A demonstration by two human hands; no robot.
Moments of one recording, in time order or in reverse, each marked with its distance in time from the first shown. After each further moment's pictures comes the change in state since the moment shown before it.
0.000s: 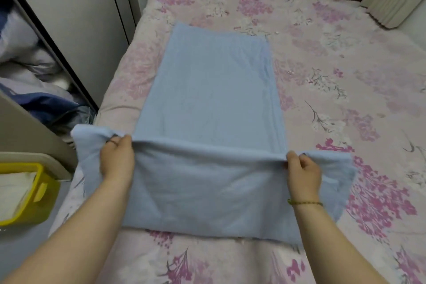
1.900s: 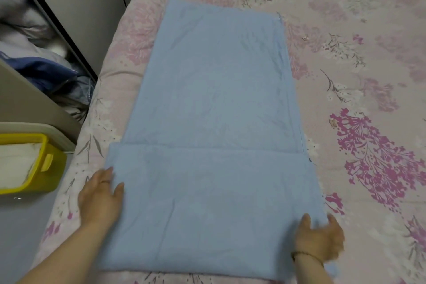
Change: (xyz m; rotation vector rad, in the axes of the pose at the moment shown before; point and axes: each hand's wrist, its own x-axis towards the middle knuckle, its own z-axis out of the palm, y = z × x) left_hand -0.012 -0.170 -0.050 0.806 -0.185 0.163; right_hand -0.097 0.146 -0.018 -0.544 0.192 0.375
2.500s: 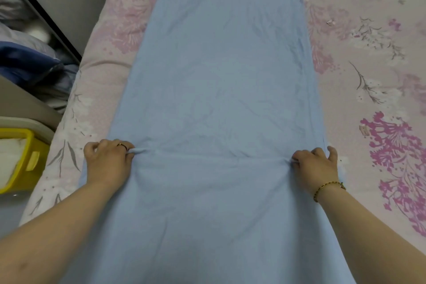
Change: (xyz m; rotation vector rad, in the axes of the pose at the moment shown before) left_hand 0.107 0.058 0.036 0.338 0.130 0.336; right_hand 0.131 -0.114 0.062 -0.879 -0.355 -0.790
